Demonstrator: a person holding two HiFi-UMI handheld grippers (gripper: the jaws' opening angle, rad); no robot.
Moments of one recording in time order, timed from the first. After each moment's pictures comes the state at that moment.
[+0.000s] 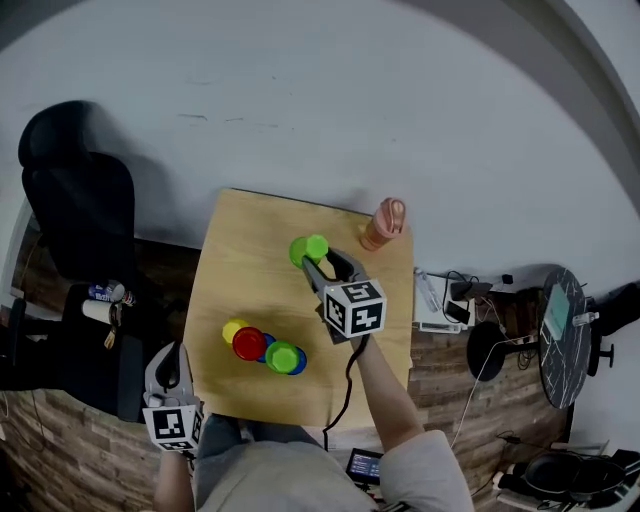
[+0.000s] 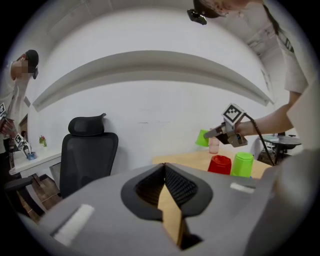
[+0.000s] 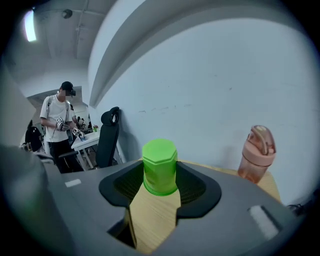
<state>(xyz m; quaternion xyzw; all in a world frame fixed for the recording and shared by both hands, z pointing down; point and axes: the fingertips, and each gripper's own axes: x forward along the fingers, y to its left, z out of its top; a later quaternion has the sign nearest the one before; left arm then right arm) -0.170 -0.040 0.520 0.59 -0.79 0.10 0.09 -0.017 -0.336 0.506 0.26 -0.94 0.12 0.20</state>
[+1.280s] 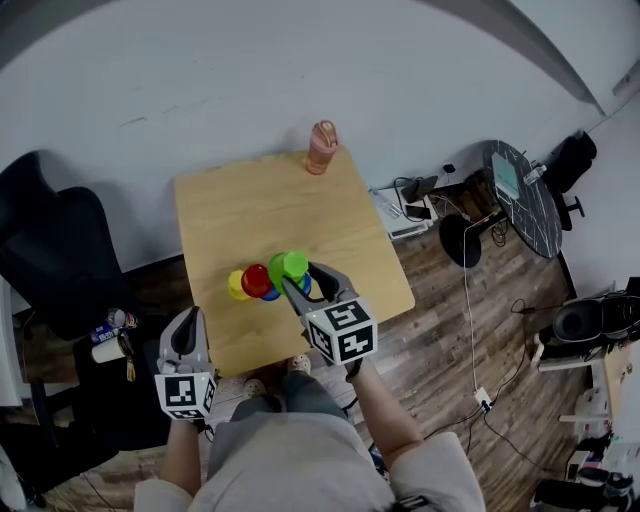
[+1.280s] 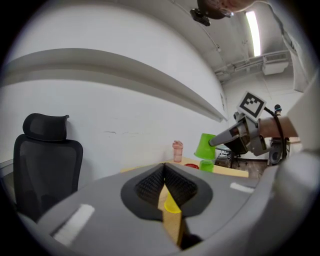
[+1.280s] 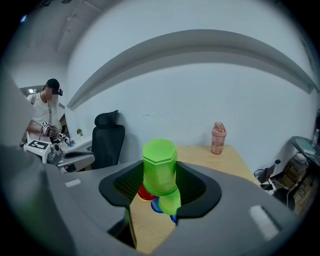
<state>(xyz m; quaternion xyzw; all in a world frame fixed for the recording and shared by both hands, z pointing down) -0.159 -0.022 0.483 0.78 -0.62 0.06 0.04 0.030 -0.102 0.453 0.42 -0.88 0.15 0.19</state>
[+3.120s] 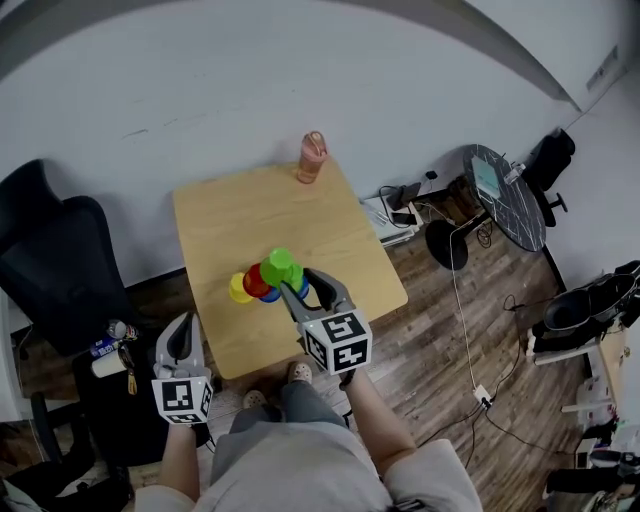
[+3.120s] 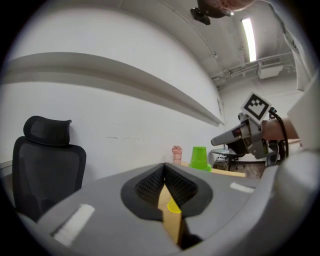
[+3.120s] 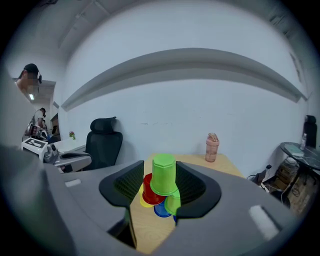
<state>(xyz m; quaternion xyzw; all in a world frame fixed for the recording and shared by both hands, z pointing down) -0.183 -0.002 0.472 0.79 -0.61 0.03 0.02 0.018 -0.070 0.430 0.47 -0.86 0.10 0.15</state>
